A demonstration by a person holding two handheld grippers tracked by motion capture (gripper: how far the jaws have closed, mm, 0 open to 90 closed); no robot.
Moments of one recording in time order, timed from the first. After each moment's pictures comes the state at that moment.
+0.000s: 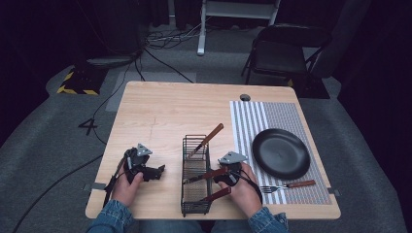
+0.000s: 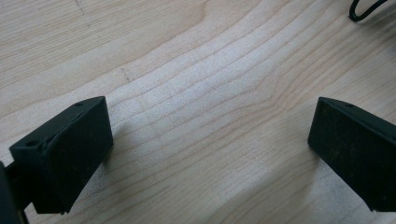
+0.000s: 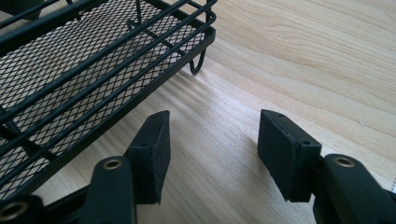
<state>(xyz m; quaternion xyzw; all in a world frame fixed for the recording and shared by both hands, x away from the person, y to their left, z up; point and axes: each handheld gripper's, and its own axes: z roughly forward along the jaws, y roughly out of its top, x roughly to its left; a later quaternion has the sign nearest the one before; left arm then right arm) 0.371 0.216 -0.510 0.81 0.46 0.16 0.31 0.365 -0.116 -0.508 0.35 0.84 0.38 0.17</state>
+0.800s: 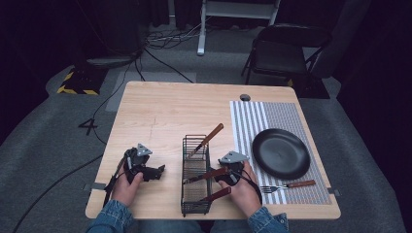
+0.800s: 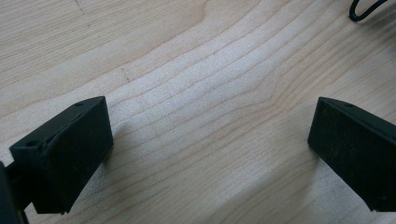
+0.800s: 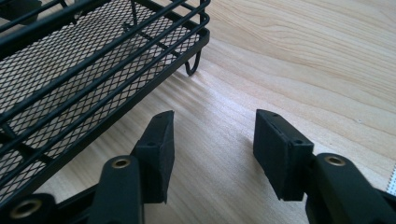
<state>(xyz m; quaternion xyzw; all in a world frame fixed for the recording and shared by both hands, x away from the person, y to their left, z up) 0.371 0.216 -0.510 0.81 0.47 0.16 0.31 0.366 -0.119 -0.507 0.36 0.83 0.39 0.16</state>
